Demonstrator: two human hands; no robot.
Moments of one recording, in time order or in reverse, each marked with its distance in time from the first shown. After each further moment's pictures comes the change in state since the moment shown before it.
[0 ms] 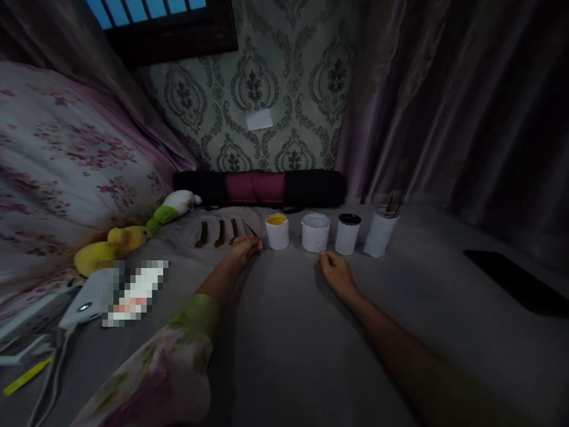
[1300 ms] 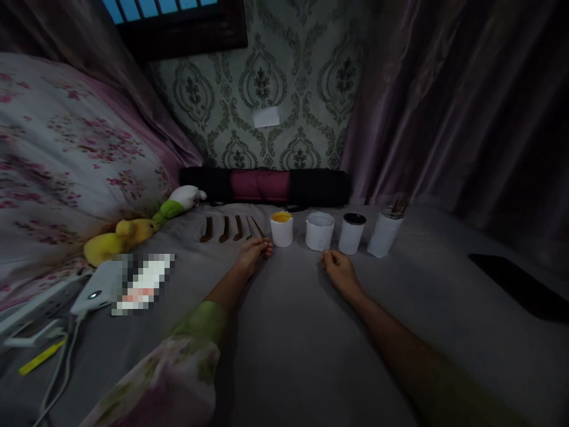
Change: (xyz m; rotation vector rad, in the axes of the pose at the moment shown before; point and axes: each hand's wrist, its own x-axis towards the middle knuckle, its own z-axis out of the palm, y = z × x) left_hand -0.037 -0.018 0.001 -0.158 -0.186 0.092; right_hand 0.002 0.006 0.002 0.016 0.003 -0.011
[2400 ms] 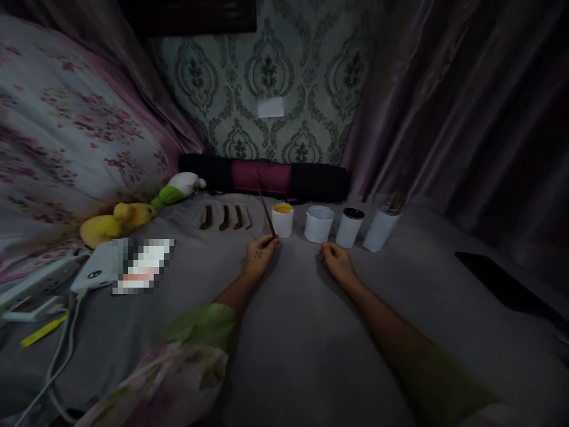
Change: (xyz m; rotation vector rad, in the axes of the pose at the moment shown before) left_hand -0.047 -0.008 0.019 0.354 0.096 0.321; right_hand -0.003 -0.003 -0.004 0.061 -0.057 -0.013
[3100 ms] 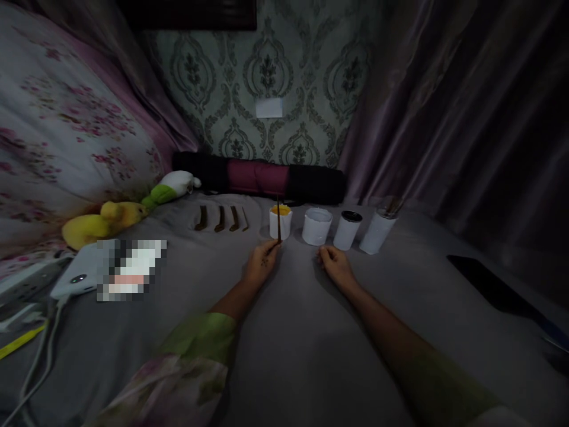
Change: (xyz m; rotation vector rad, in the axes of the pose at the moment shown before) left_hand -0.003 -0.009 0.002 0.124 -0.113 0.292; right_hand 0.000 0.001 0.000 0.024 -0.024 -0.024
